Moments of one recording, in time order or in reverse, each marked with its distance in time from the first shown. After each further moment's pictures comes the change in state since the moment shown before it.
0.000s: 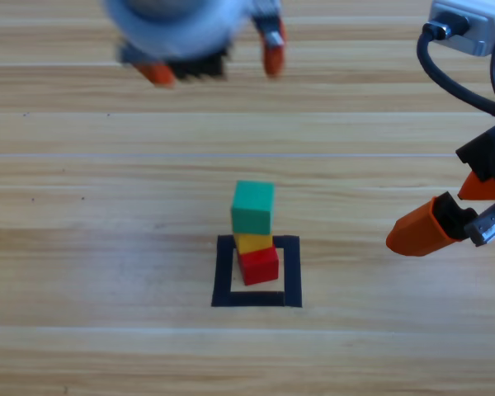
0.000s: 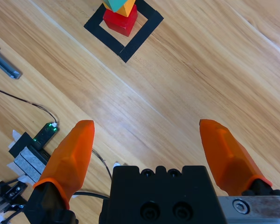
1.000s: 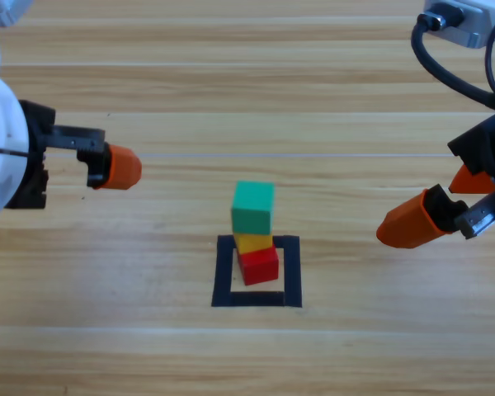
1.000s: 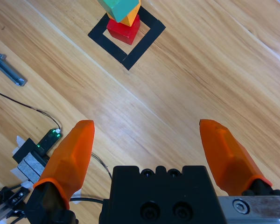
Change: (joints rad) arm 0 -0.158 -0.477 0.852 -0.449 0.143 0.070; arm 1 0.000 0.003 0.000 -0.028 0.001 0.000
